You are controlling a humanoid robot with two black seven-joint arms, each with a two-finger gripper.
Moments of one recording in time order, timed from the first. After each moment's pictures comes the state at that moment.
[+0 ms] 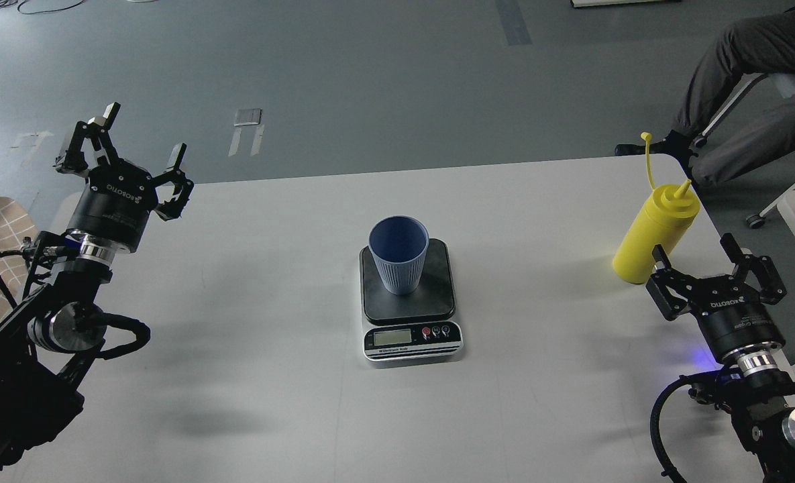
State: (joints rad) left arm -0.45 0.46 -1.03 -0.90 0.23 -0.48 -0.49; right arm -0.02 -0.12 1.62 1.03 0.36 0.49 -0.29
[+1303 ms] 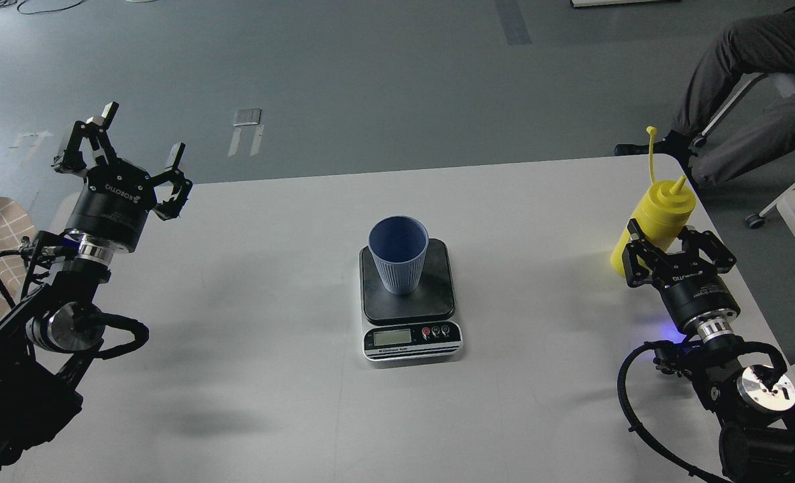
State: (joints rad) left arm -0.45 0.46 -1.03 -0.90 0.23 -0.49 -0.49; right arm 0.18 -0.08 1.56 0.81 0.35 0.49 -0.28
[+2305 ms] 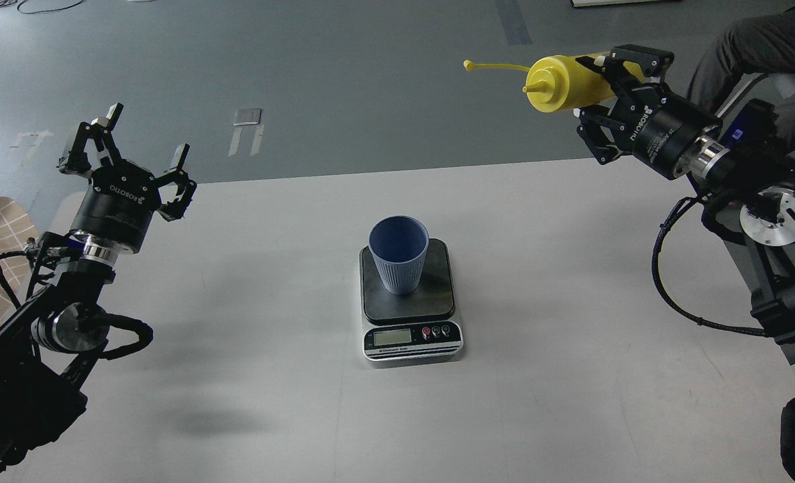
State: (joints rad) left arm -0.45 0.45 -1.03 -0.90 0.23 -0.49 -0.49; right arm 0.60 -0.27 1.35 1.20 -0.79 0.45 -0.29
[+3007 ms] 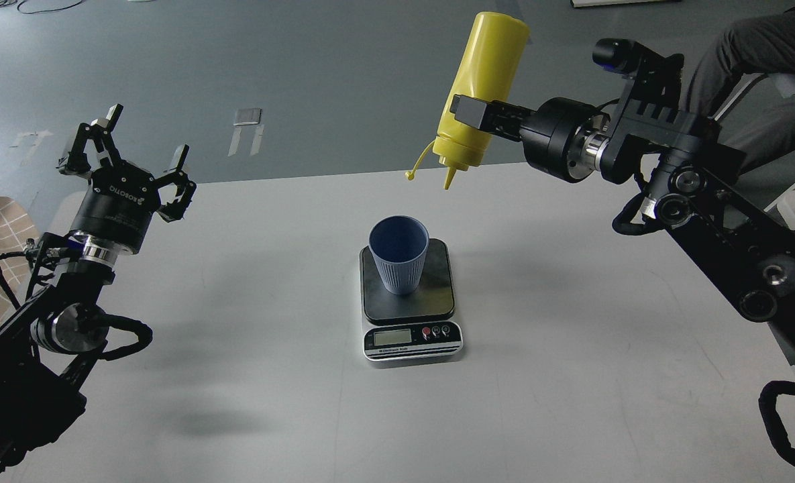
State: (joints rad) left arm -0.45 0.45 -1.03 -0.90 0.23 -0.49 -0.49; right arm 0.72 -0.24 1.02 1.45 -1.67 0.47 -0.29
